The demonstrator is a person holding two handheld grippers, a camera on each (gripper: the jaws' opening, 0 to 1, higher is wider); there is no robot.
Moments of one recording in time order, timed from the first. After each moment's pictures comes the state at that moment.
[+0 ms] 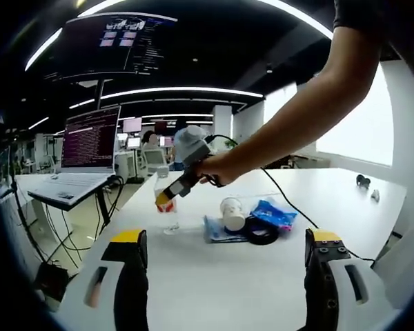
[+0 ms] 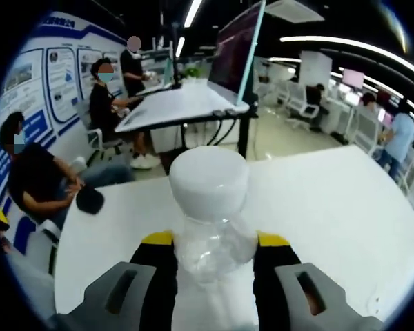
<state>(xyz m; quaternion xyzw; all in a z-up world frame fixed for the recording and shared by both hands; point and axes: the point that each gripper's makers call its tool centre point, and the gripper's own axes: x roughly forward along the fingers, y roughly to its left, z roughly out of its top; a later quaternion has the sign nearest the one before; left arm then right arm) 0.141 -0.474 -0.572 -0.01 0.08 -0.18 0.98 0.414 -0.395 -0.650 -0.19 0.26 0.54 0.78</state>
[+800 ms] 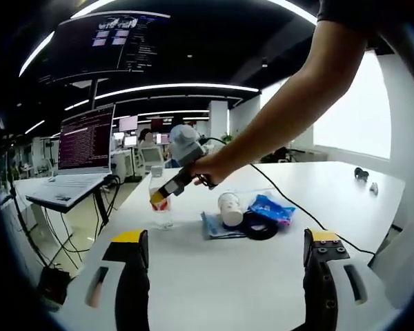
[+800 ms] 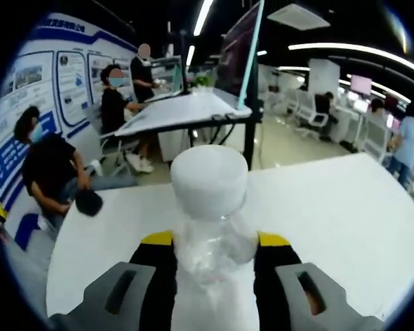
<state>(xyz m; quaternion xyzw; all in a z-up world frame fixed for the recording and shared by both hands) 0.141 -0.477 -0.578 0.00 0.09 -0.19 0.98 0.427 -0.387 -0.654 -0.16 0.24 0.57 0.77</state>
